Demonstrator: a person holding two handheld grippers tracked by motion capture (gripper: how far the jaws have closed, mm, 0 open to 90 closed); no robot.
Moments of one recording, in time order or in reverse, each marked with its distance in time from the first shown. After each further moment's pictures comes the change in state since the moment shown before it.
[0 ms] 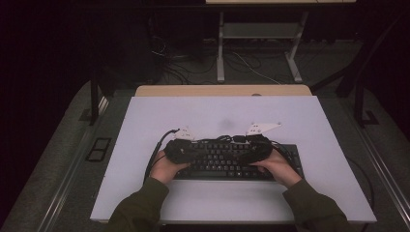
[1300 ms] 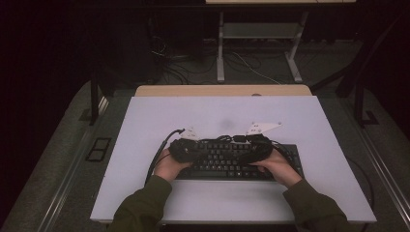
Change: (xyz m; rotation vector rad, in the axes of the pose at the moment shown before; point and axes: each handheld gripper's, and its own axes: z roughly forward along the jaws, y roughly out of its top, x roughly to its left) left arm 0.005 -0.001 0.018 0.039 0.013 0.017; right arm -0.001 0.000 -0.001 -0.005 0.001 0.000
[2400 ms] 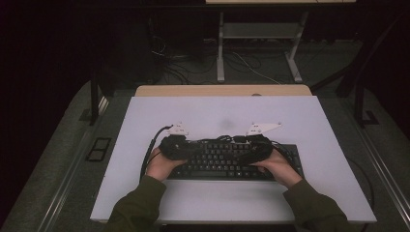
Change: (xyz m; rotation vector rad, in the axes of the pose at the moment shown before) left arm 0.005 -0.002 -0.032 -0.082 0.043 -0.063; right arm 0.000 -0.001 0.000 0.007 0.000 -0.004
